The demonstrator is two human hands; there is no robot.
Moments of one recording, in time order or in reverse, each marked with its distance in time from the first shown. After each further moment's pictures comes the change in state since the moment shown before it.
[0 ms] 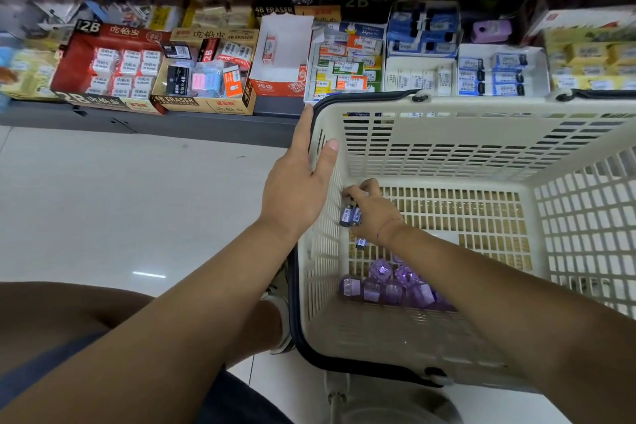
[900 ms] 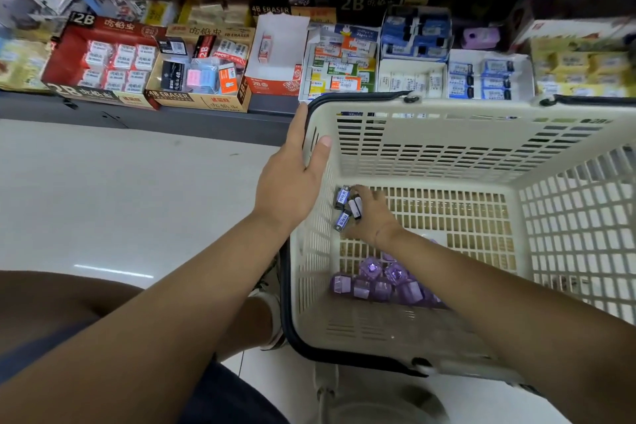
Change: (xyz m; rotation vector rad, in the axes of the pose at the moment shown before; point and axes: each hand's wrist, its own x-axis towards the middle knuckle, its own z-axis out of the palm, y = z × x) left_hand 0.000 0.002 -0.001 -0.034 -0.022 -0.017; right_hand -0.023 -0.002 -0.010 0.341 -0.026 0.183
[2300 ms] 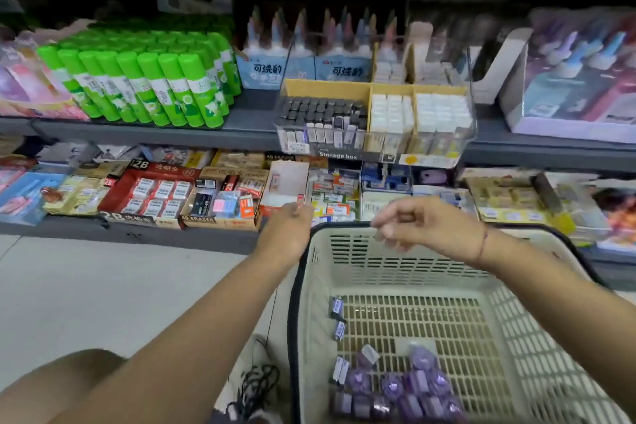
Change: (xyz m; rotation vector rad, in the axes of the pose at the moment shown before) left_hand 0.020 0.080 -0.079 -0.140 -0.027 -0.216; right_hand -0.127 -0.133 -0.210 0.245 0.015 -0.470
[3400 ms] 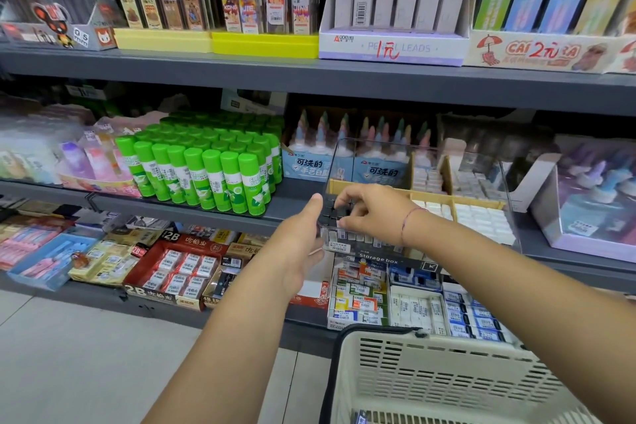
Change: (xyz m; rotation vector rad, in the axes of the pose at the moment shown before) left_hand 0.030 0.082 -0.084 -0.681 -0.098 -0.042; right_hand 0.130 -0.140 0.007 -0.647 0.149 -0.137
